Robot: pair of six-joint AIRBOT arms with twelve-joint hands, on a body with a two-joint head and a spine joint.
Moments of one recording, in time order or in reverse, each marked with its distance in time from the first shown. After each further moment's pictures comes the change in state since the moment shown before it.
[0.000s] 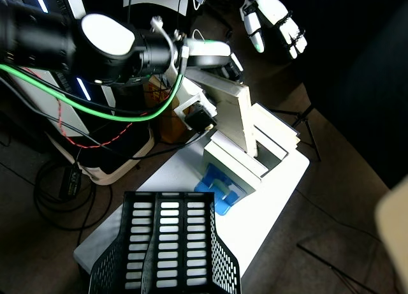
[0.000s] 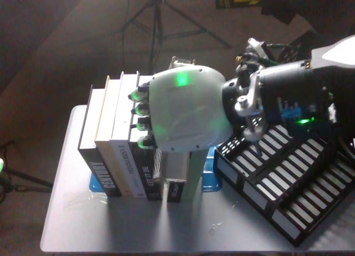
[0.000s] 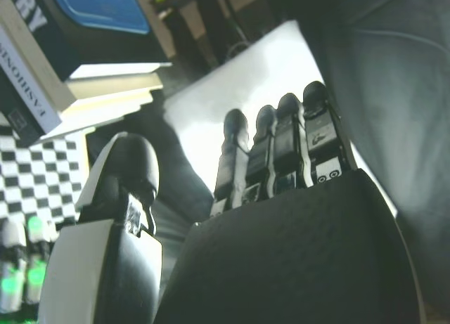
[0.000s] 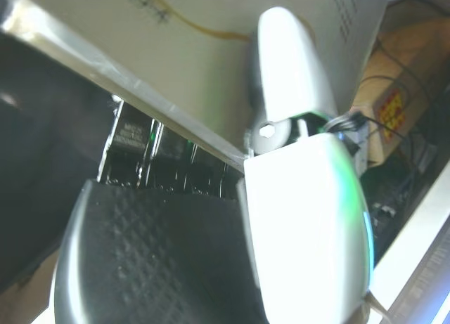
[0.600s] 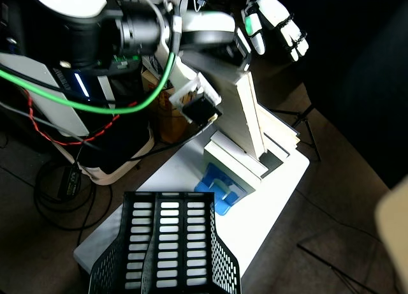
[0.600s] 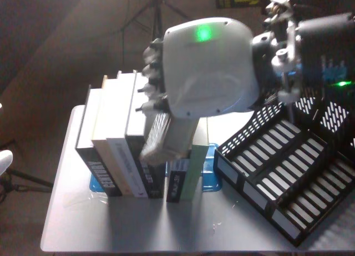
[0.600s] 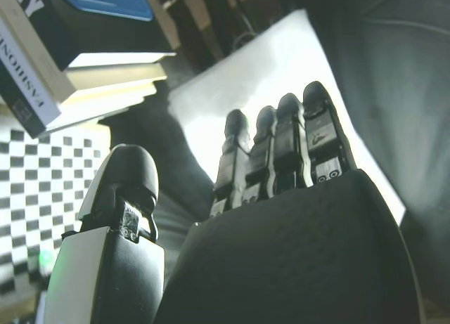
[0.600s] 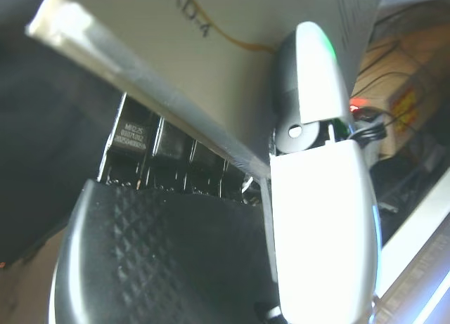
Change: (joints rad) left arm -0.029 -0.005 0.016 0.020 0.014 -0.002; right arm 0.105 0.122 -0.060 -0.040 0.059 0.060
